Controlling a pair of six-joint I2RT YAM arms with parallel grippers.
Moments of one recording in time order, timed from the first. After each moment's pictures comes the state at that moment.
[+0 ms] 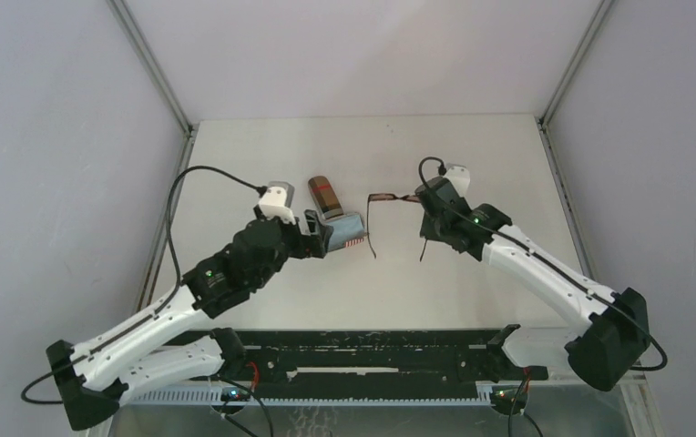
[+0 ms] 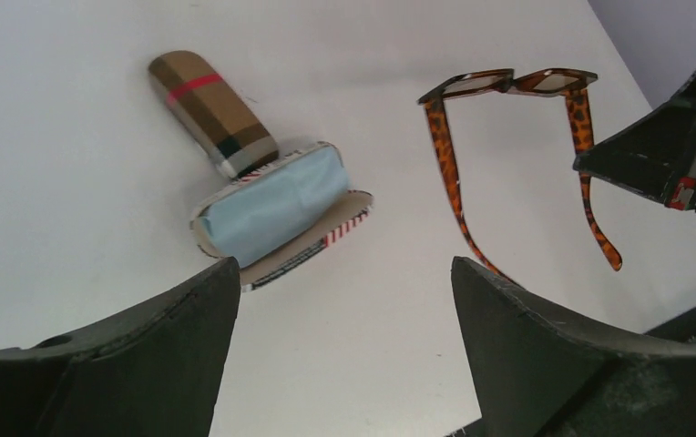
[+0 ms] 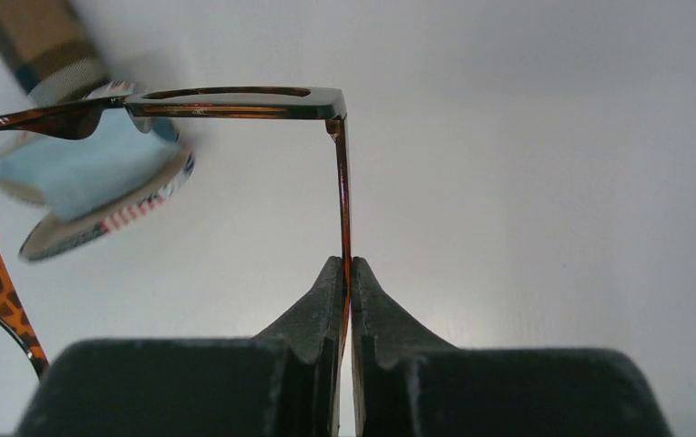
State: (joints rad) left arm -0.87 0.82 0.81 -0.34 -0.42 -0.48; right arm 0.61 1.26 1.06 -0.73 0.40 0.69
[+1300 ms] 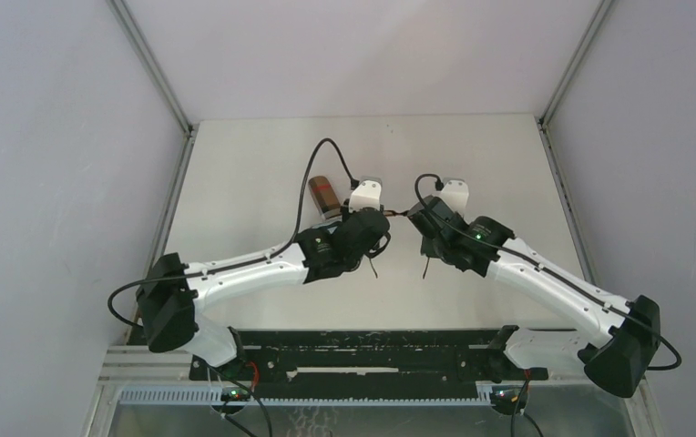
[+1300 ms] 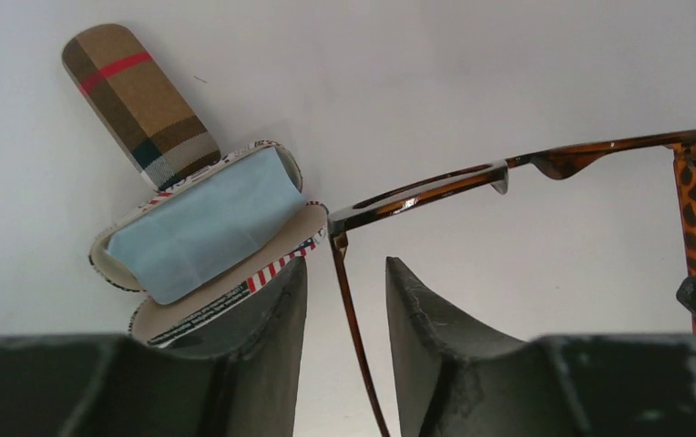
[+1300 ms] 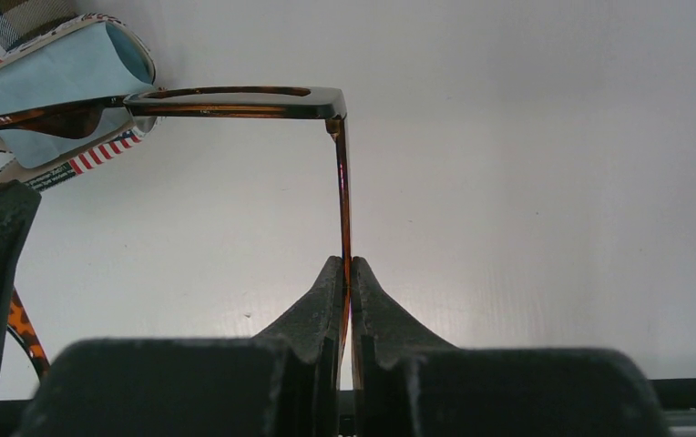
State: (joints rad) left arm -1.09 1.49 1.13 -0.29 -0.69 -0.54; right arm 0.81 1.17 1.06 -0.91 0.52 0.79
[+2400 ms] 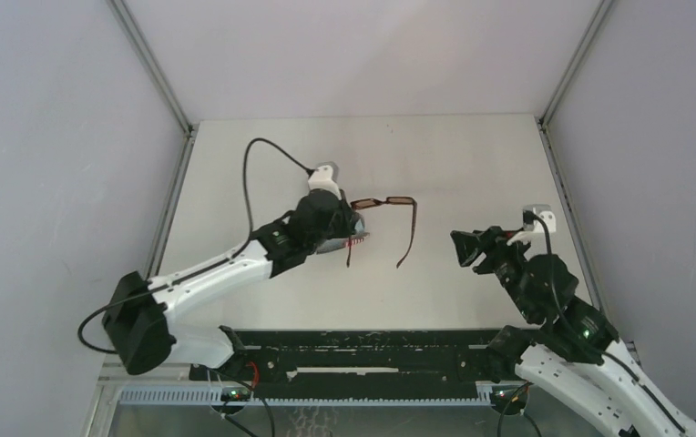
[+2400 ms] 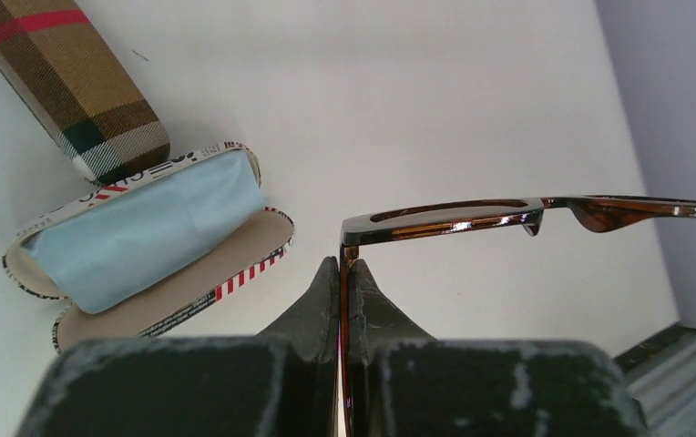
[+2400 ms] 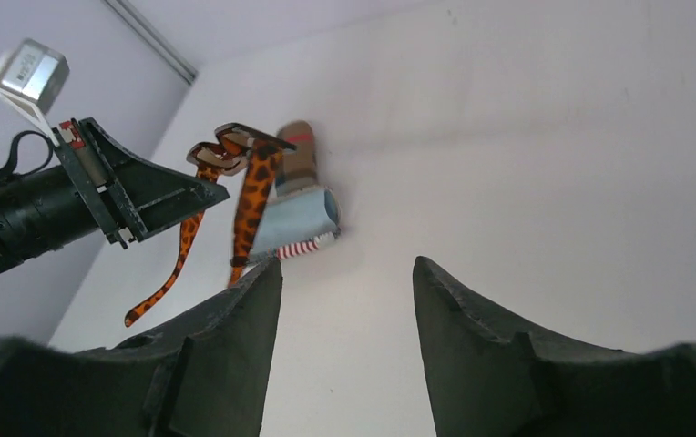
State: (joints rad) left arm -0.89 1.35 0.99 -0.15 -0.34 -0.69; right arm 0.74 0.42 0.74 -0.56 0.41 0.53
